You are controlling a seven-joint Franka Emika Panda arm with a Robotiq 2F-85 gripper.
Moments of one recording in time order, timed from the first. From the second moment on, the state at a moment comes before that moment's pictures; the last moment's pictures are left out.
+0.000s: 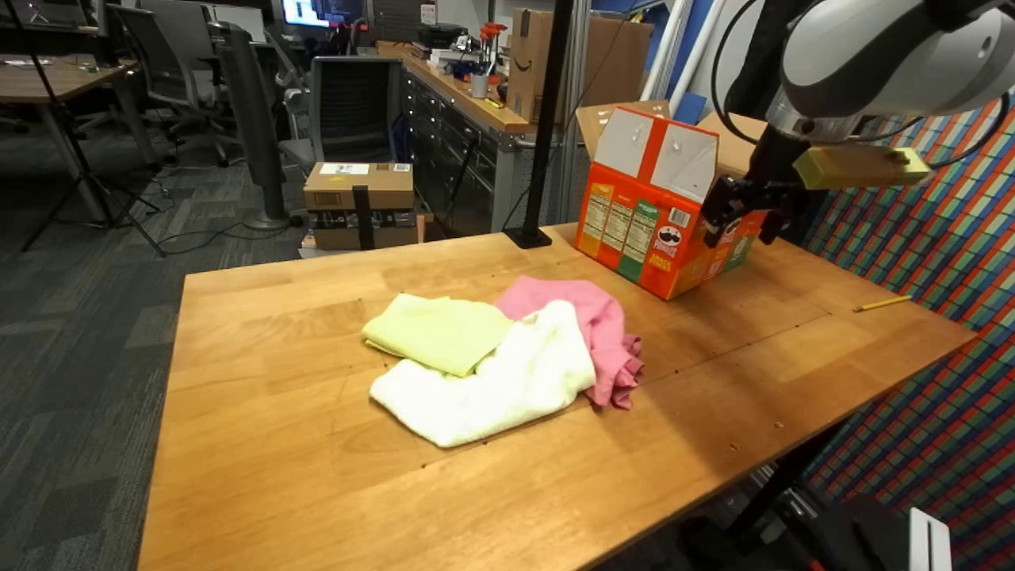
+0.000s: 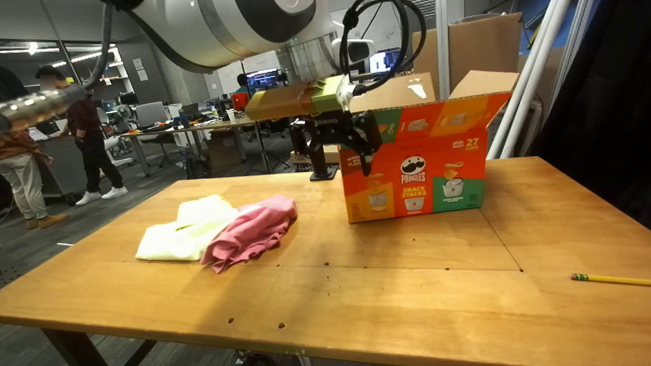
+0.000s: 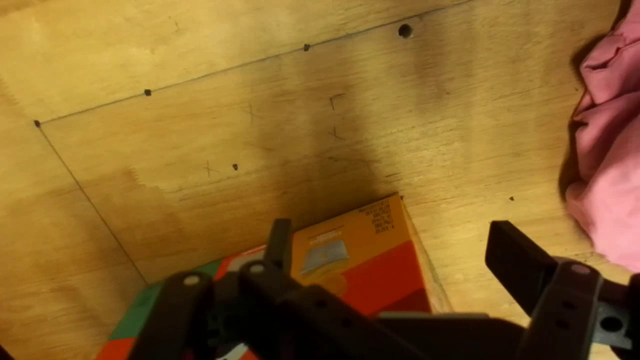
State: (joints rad) arm -0.15 -0.20 -0.13 -2.46 -0.12 2.44 -0.05
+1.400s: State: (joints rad) arm 0.03 0.11 0.05 -2.19 0.02 2.33 -0.30
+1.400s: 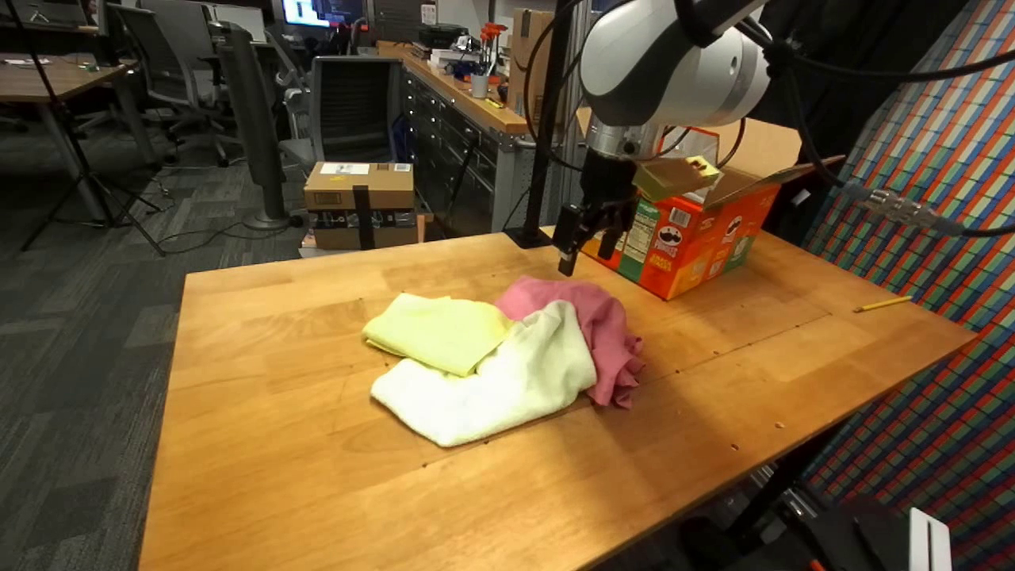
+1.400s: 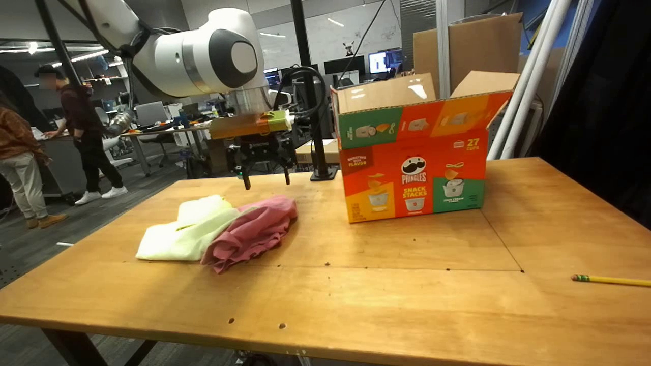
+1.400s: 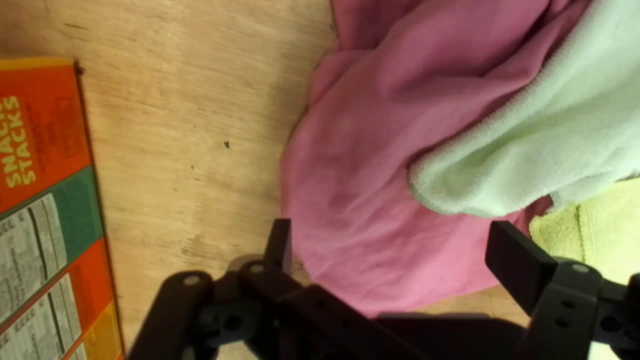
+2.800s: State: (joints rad) arm 0.02 0.15 0.06 -2.24 0.00 2.17 -0.43
